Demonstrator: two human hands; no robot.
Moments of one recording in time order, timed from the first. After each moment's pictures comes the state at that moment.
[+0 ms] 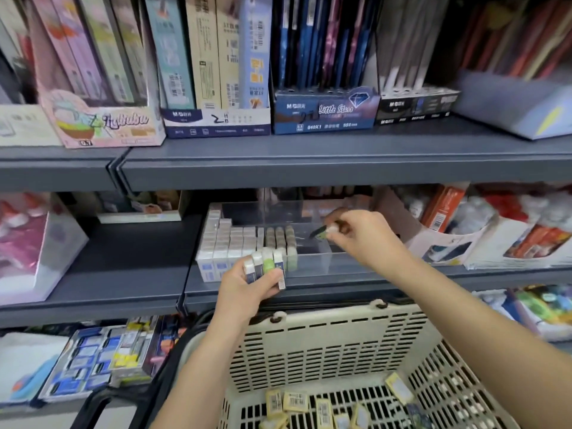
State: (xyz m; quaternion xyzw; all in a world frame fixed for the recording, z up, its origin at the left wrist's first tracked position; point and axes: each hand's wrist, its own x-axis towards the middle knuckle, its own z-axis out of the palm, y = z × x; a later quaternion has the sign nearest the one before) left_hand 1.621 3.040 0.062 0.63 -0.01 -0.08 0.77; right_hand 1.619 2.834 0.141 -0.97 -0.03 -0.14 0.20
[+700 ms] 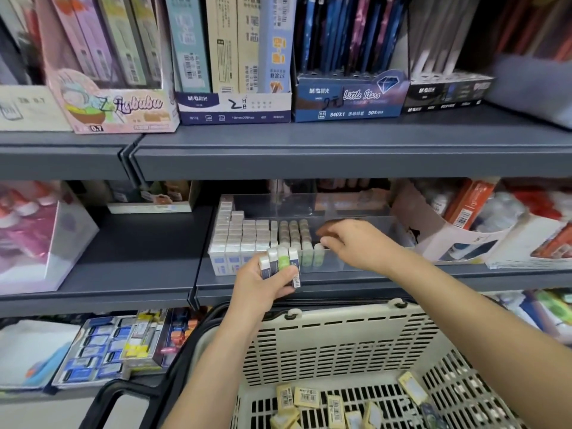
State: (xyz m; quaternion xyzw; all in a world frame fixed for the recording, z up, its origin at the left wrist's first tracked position) left_hand 1.628 3.040 0.056 0.63 0.00 -0.11 0.77; right_hand 1.643 2.855 0.123 -0.99 -0.07 0.02 0.13
